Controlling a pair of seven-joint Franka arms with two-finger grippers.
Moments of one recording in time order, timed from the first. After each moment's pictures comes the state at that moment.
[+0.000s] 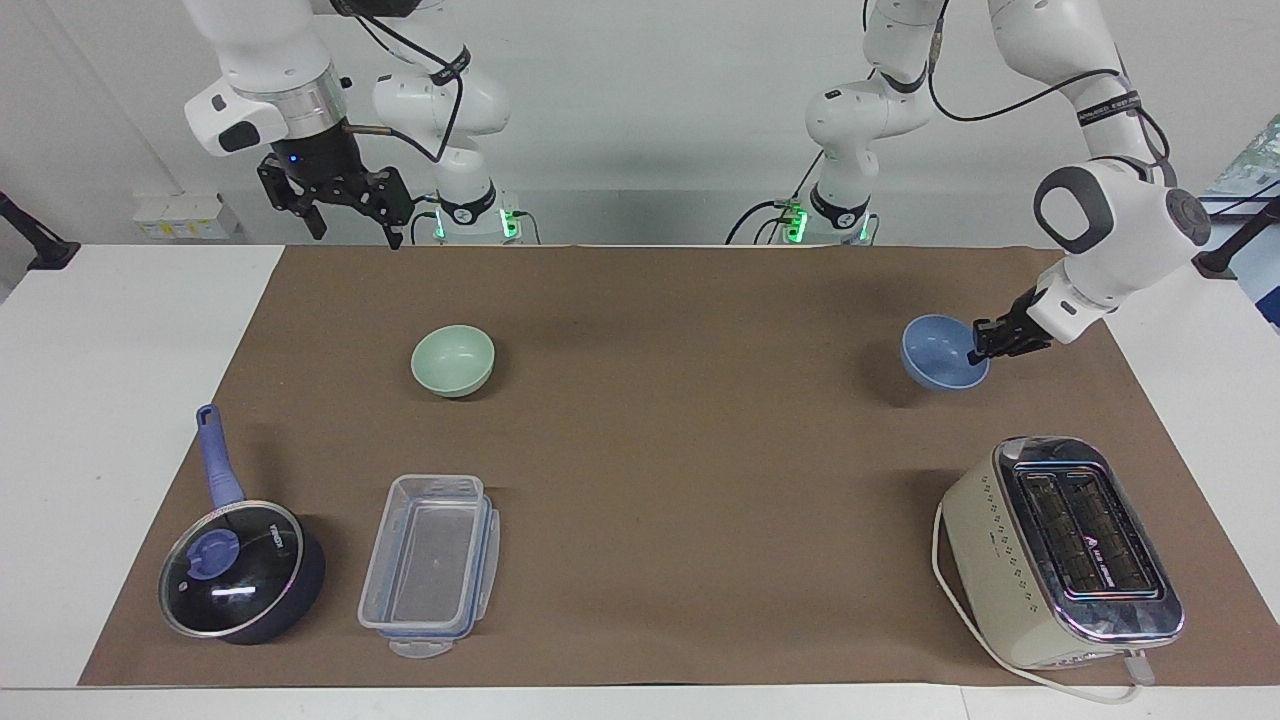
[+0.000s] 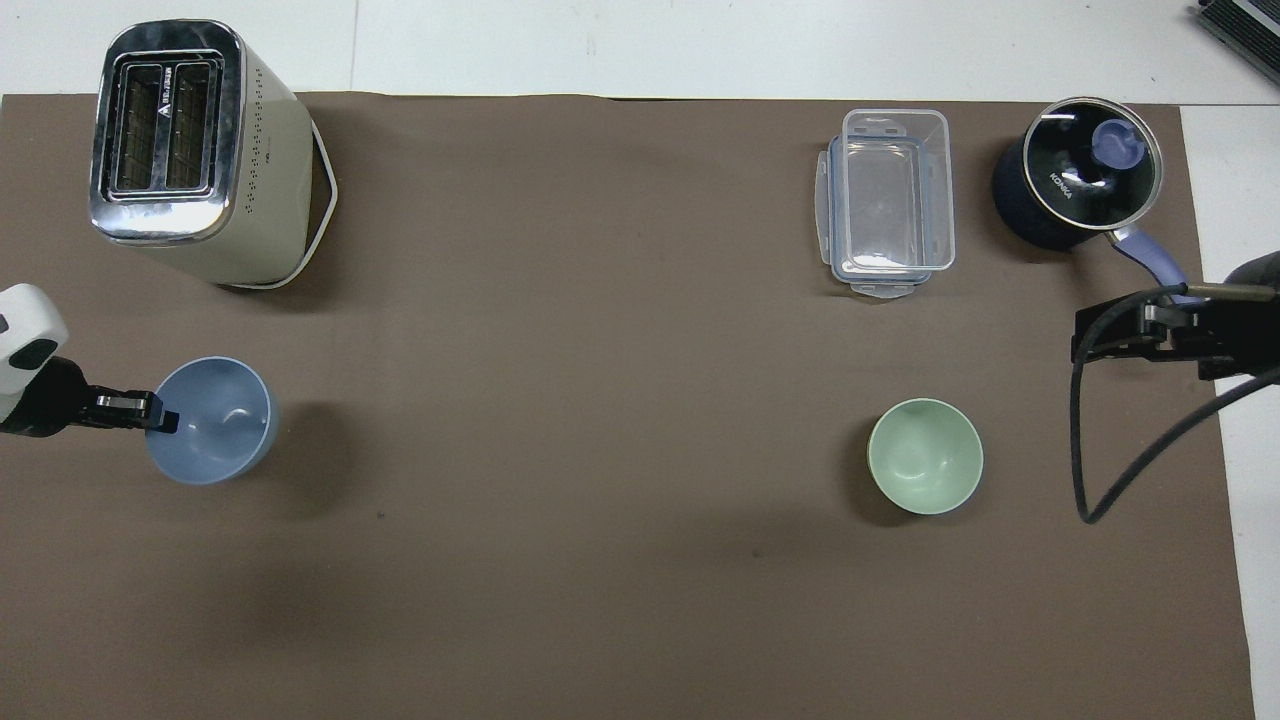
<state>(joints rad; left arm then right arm) 0.23 0.04 -0.02 -2.05 -0.22 1.91 0.37 -0.06 -0.03 0.13 -1.52 -0.03 1.46 0.22</state>
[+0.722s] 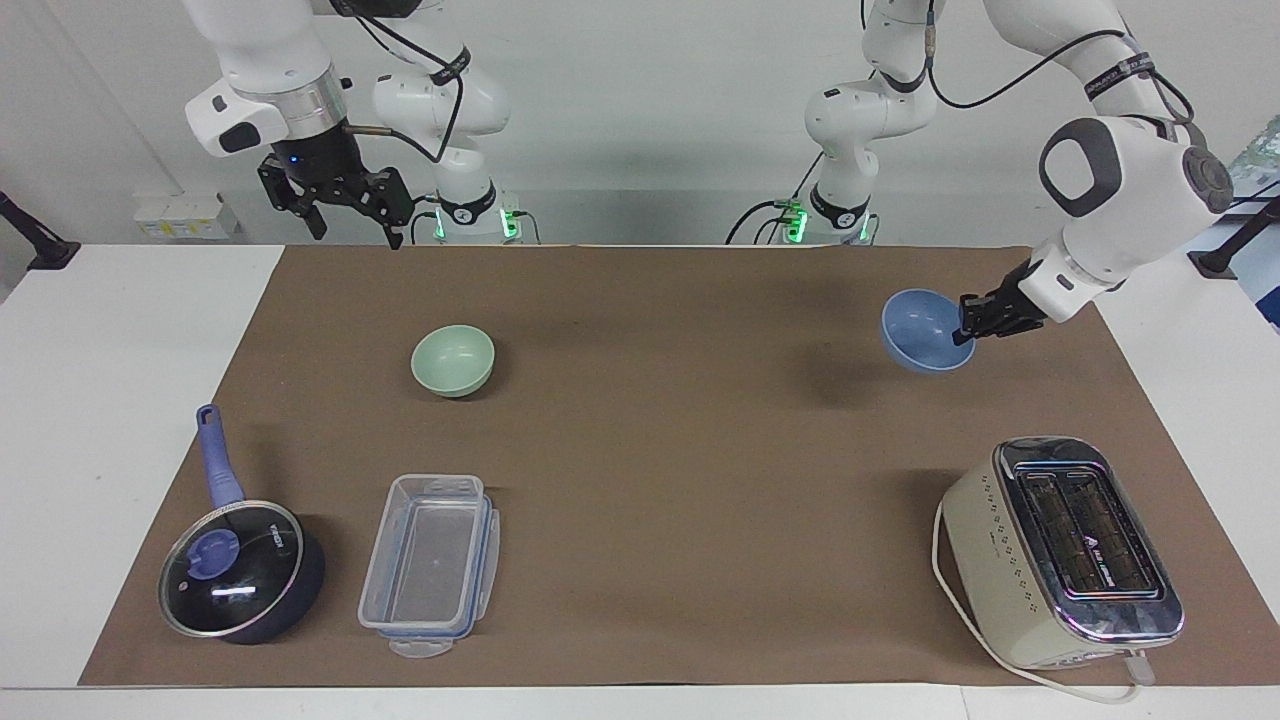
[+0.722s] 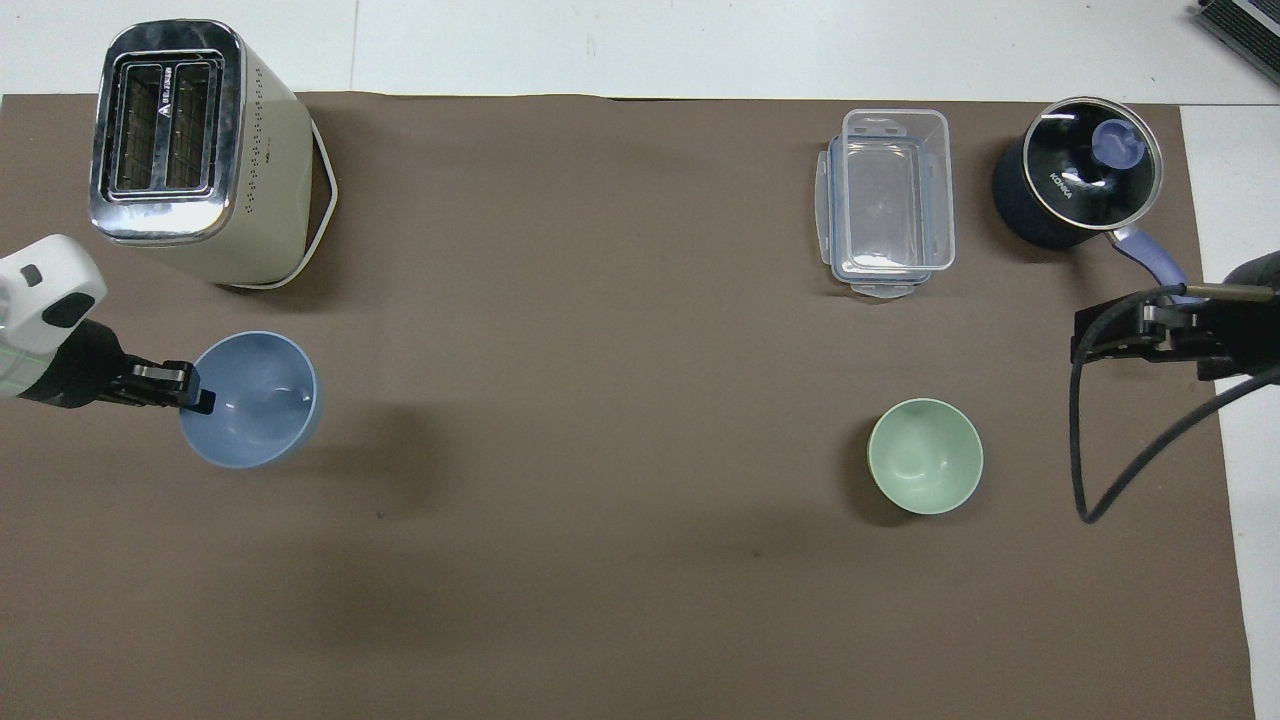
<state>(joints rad) 0.13 0.02 -0.09 -1.94 -0.23 1.77 0.20 -0.06 -0.03 0.13 -1.52 -0.03 1.46 0.22</state>
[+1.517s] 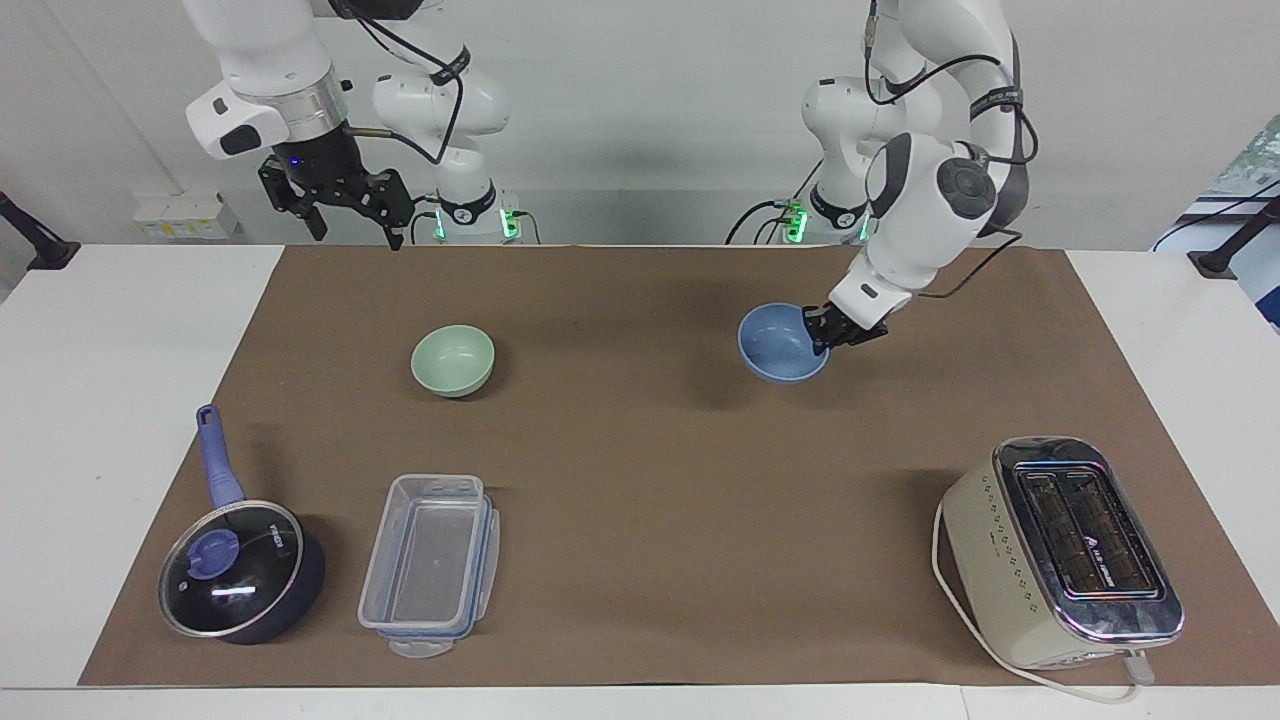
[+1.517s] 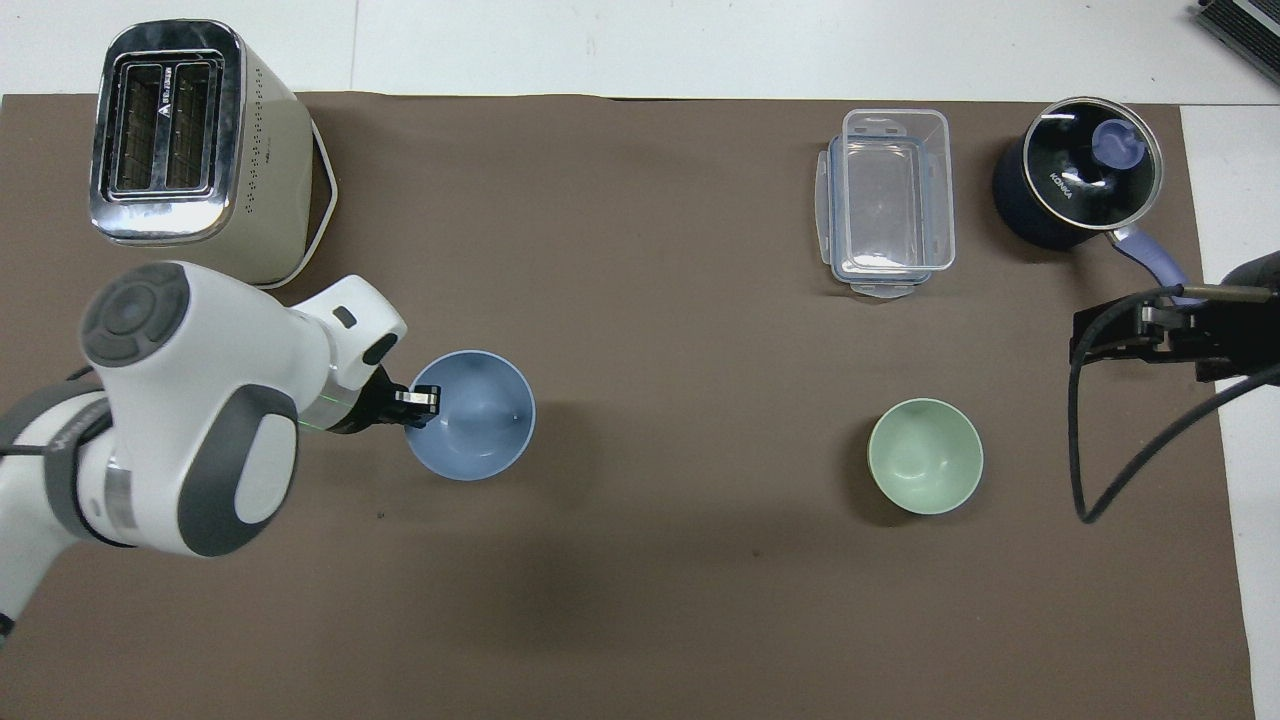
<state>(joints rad) -0.26 0.00 -0.09 -2.13 -0.23 2.09 -0.17 -0.06 -0.03 0.13 -1.53 -0.03 1.46 0.22</state>
